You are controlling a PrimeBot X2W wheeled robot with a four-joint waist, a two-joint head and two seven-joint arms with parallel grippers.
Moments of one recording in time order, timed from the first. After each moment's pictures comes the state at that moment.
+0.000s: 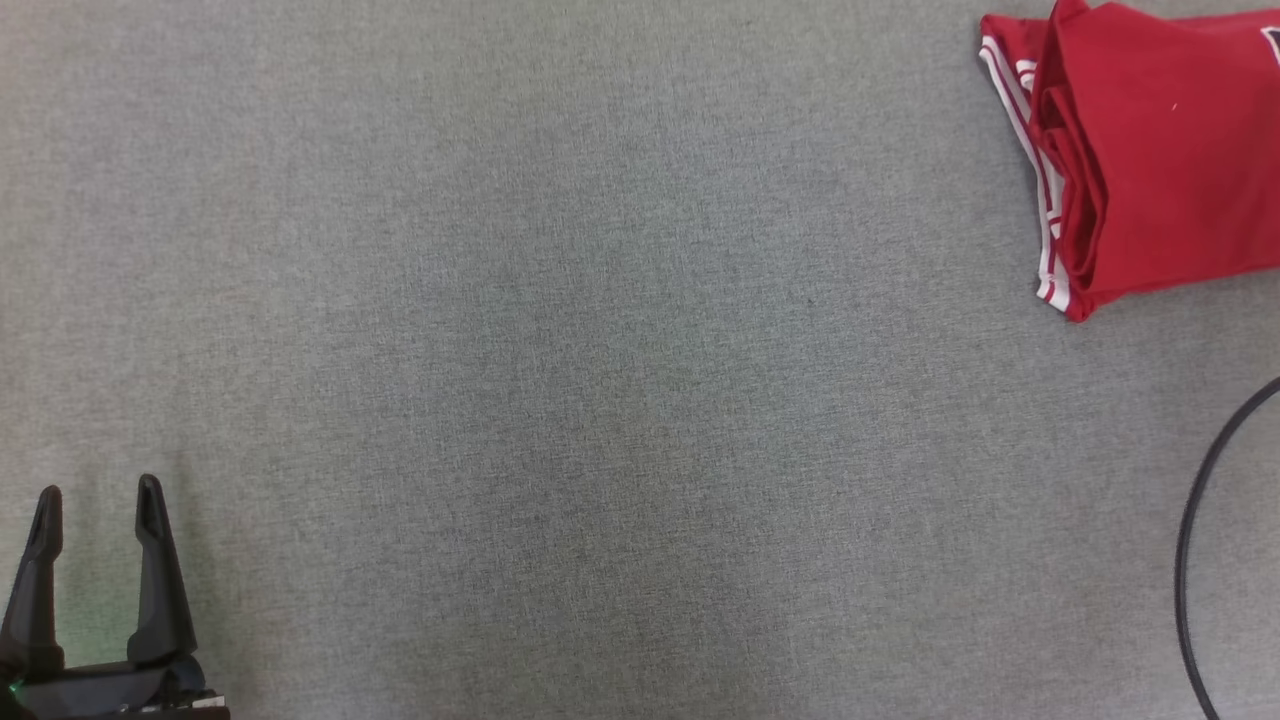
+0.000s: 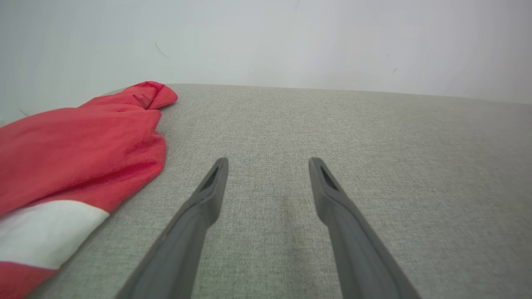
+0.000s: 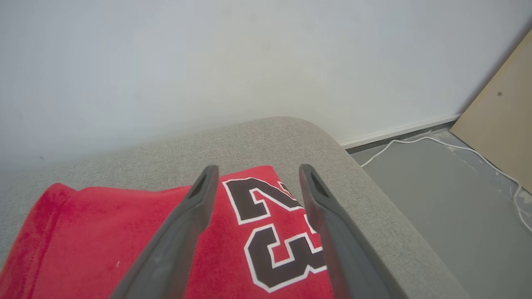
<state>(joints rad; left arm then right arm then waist) -0.09 0.08 0.27 -0.14 -0.12 -0.11 -0.26 -1.24 -0.64 0.78 1.17 0.92 0.13 -0.23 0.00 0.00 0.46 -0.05</state>
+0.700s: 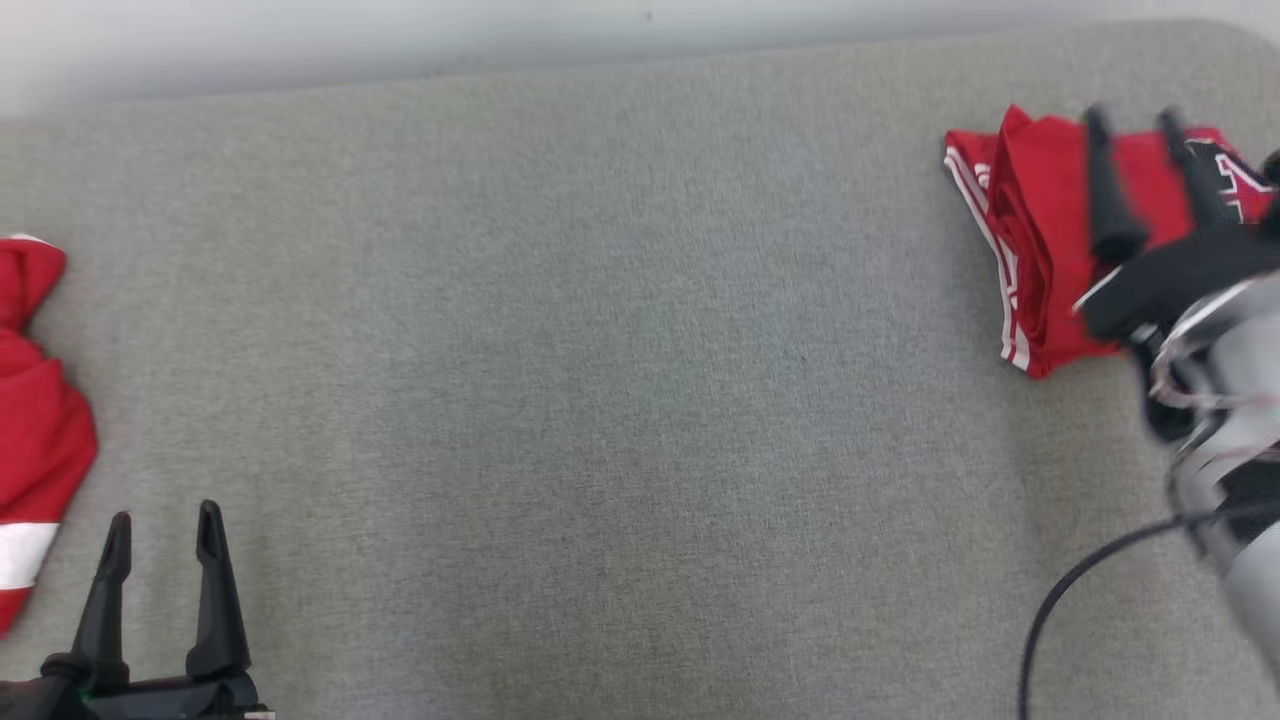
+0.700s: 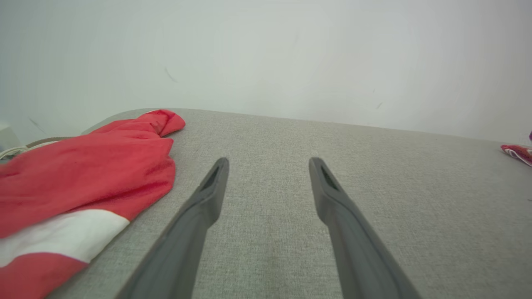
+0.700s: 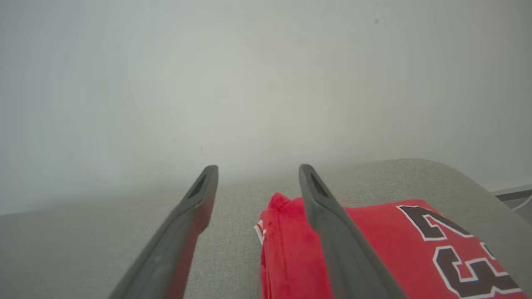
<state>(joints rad) -0.09 0.05 0.23 -0.07 -0.14 -0.10 -0.26 -0.95 -0.50 0.58 0.75 0.76 0.13 -0.26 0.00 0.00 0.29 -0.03</state>
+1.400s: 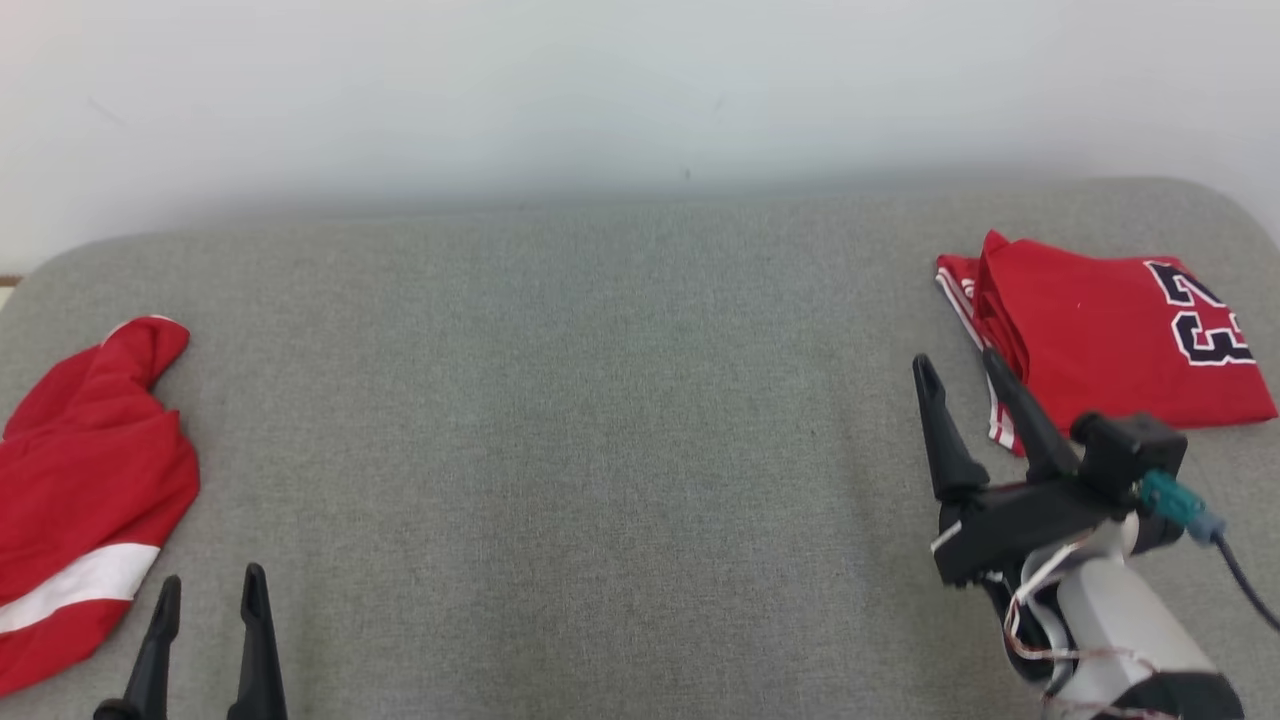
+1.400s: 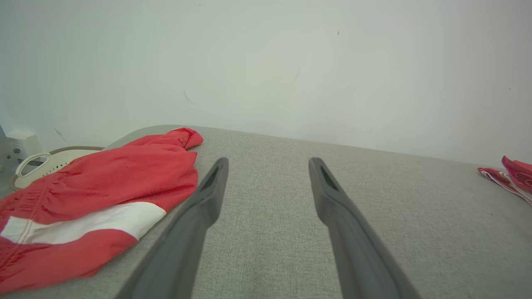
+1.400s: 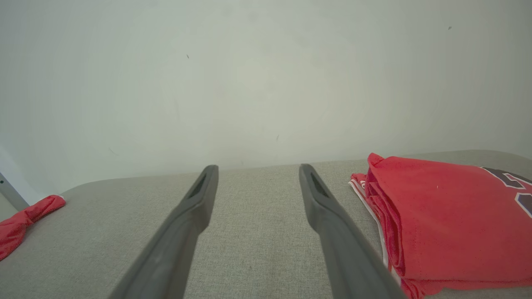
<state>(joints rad) -0.03 0.05 0.17 -0.01 -0.16 -0.08 -0.26 -0.45 -0.28 0.40 0.40 0.46 0.13 -0.26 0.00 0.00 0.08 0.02</state>
